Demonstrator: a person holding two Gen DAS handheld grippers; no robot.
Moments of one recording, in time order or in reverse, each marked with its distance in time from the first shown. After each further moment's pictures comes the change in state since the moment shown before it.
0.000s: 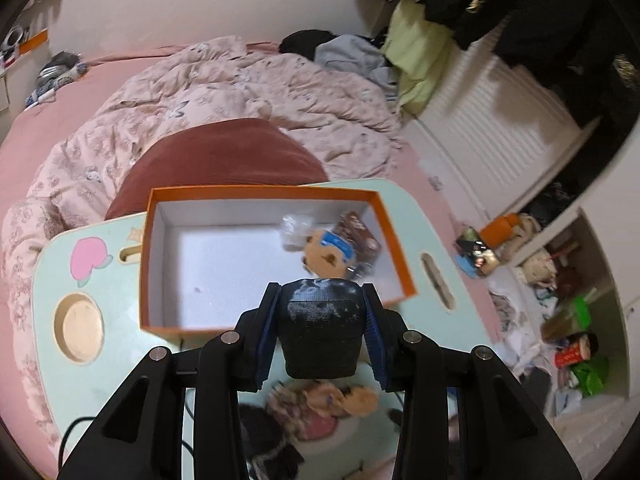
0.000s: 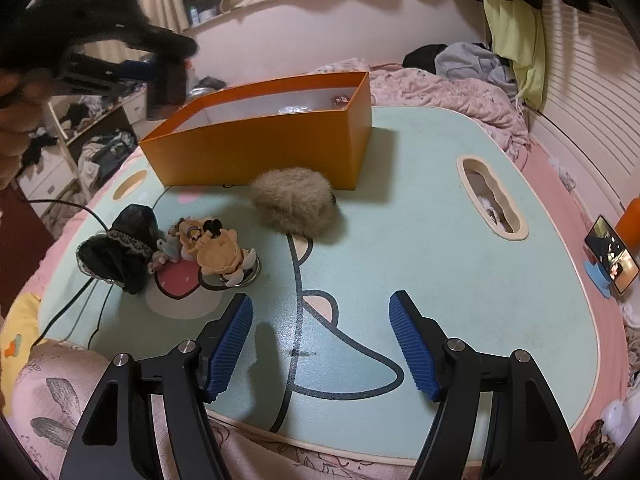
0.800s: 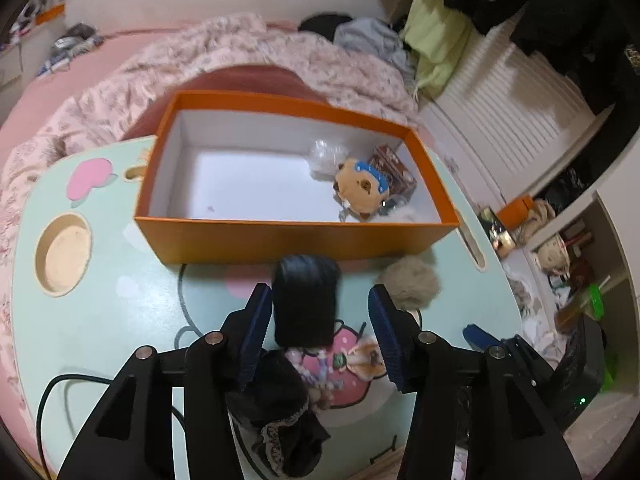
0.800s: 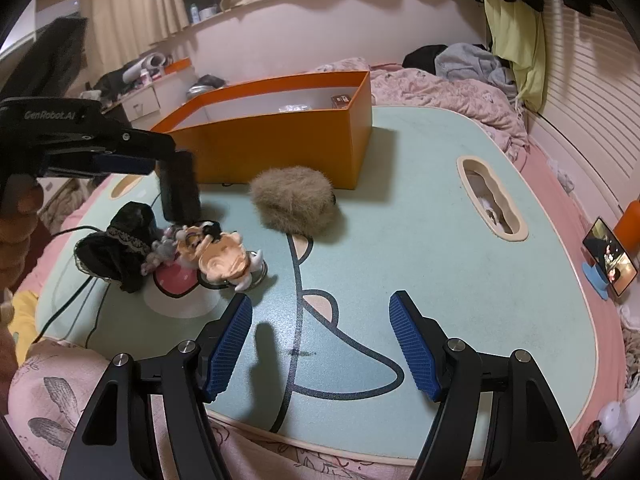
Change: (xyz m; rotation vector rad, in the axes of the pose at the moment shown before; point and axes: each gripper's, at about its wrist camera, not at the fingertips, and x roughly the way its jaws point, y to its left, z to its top) left arm 0.025 0.026 -0.070 -0.058 -0.004 0.047; right arm -0.001 0.000 0.000 -0.010 0.002 -0.001
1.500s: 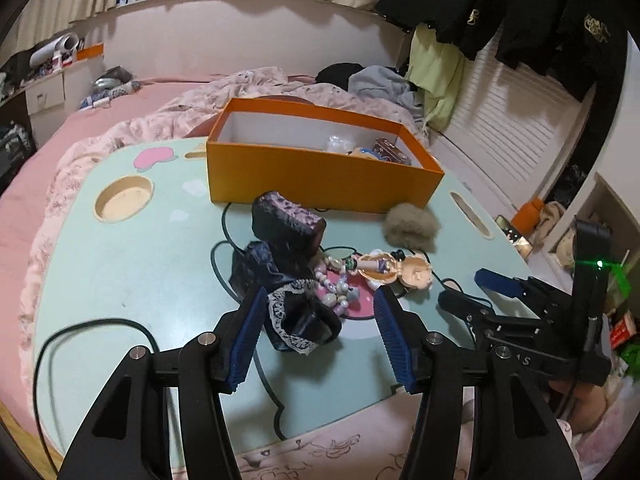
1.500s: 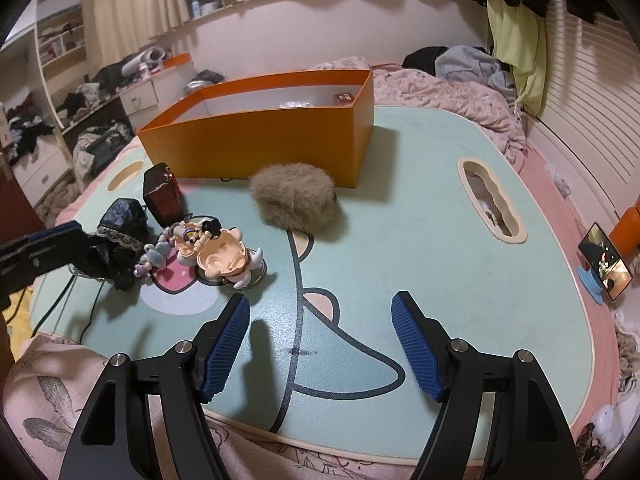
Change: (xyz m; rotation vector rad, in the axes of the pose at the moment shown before) left arm -0.039 -0.010 -0.102 0.020 -0.208 0.109; right arm -0.001 -0.001 0.001 -0.022 0.007 -0.014
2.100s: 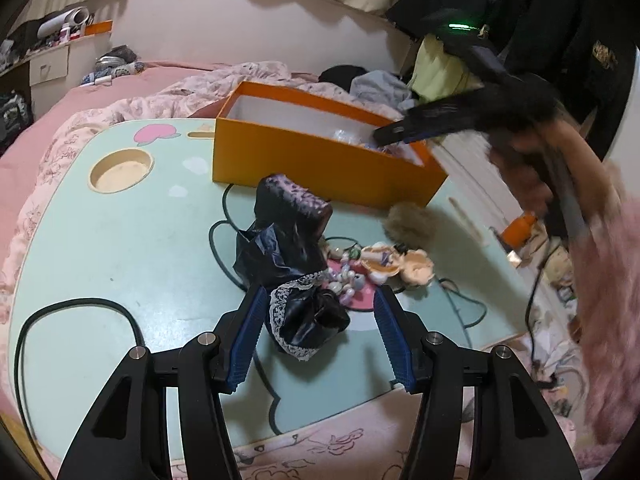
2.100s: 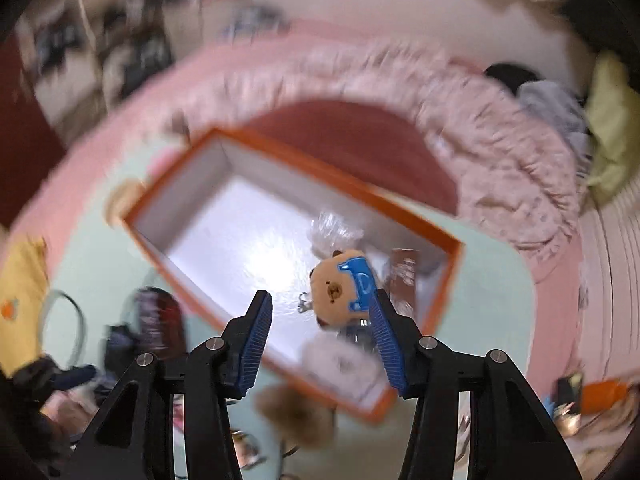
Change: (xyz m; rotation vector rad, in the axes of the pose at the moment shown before) left arm 0.004 0.010 -0.012 -0.064 -0.001 -0.042; right arm 0.097 0.041 0.191 -0.355 0.342 0.048
